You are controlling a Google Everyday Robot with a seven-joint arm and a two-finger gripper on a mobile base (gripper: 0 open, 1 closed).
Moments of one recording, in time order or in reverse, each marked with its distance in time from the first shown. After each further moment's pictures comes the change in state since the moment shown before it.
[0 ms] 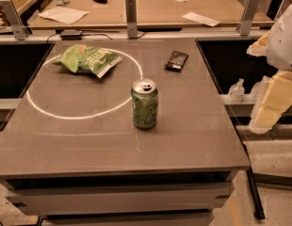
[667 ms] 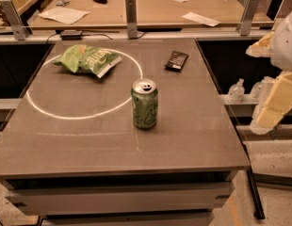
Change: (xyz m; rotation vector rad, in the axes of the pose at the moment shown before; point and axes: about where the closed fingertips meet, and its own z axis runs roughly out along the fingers) arm 0.000 0.001 0.000 -0.011 -0.069 -0.003
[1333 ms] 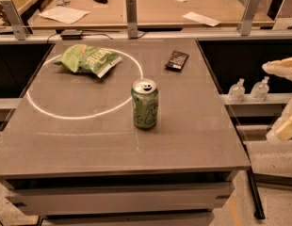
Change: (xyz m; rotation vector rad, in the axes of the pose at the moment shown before) arm 0.052 -0.008 0.030 -0.007 -0.375 0.065
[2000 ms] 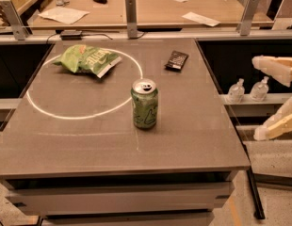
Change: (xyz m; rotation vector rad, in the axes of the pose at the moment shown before) arm -0.047 0.015 0.001 -0.003 -0.450 0.011
